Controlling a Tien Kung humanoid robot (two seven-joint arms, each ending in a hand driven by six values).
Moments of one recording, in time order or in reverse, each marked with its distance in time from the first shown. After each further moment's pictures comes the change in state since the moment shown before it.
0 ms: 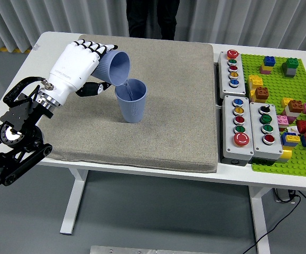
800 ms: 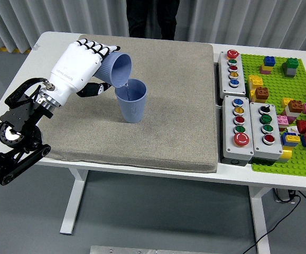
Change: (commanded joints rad) left arm -0.031 0.031 0.056 -0.009 0.038 0.023 0.024; right arm -0.012 0.001 0.001 0.000 -0.007 0.002 -0.001
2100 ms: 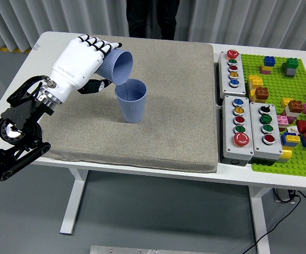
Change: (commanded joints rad) left arm -0.058 0.021 0.096 0.012 0.000 0.055 0.051; right arm 0.011 -0.002 0.001 0.000 0.006 -0.002 0.001
